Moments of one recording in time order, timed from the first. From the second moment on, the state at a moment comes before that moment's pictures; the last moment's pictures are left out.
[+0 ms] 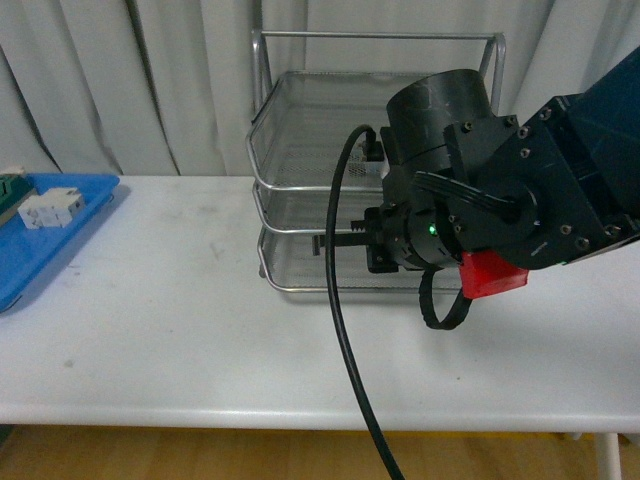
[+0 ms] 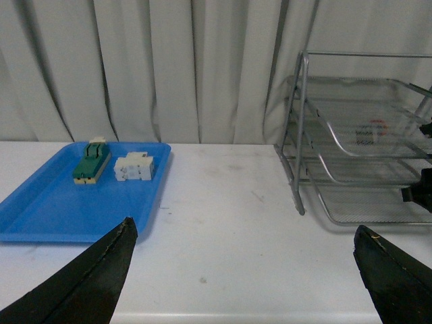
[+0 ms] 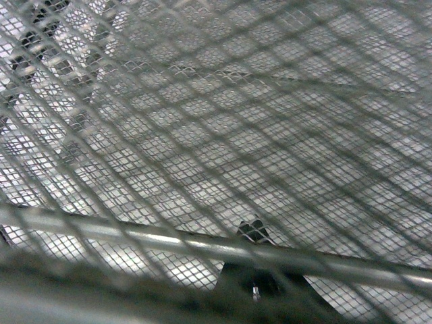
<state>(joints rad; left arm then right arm) 0.00 0.01 0.01 0.00 0.00 0.00 0.42 2.23 1.32 0.27 0.15 0.19</state>
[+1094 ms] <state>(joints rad) 0.00 0.01 0.01 0.00 0.00 0.00 0.17 1.48 0.24 1.19 0.17 0.01</state>
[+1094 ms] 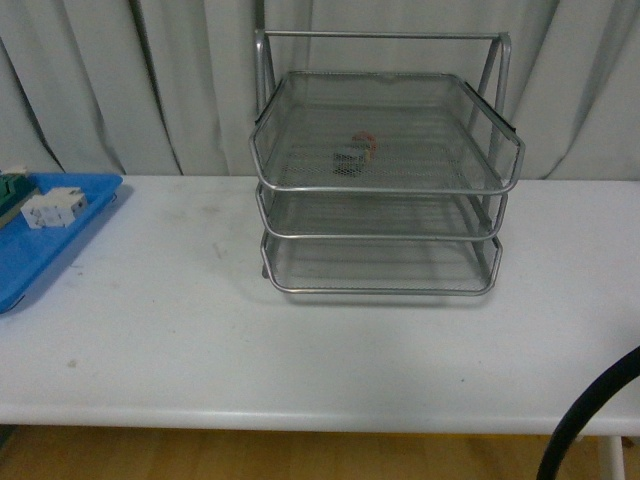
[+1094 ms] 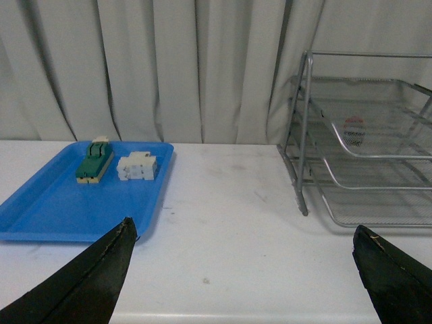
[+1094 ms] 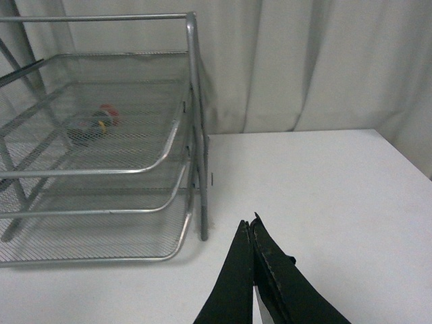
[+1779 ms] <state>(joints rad) 0.00 0.01 0.01 0.00 0.00 0.00 -0.01 0.85 0.03 0.81 0.00 0.01</state>
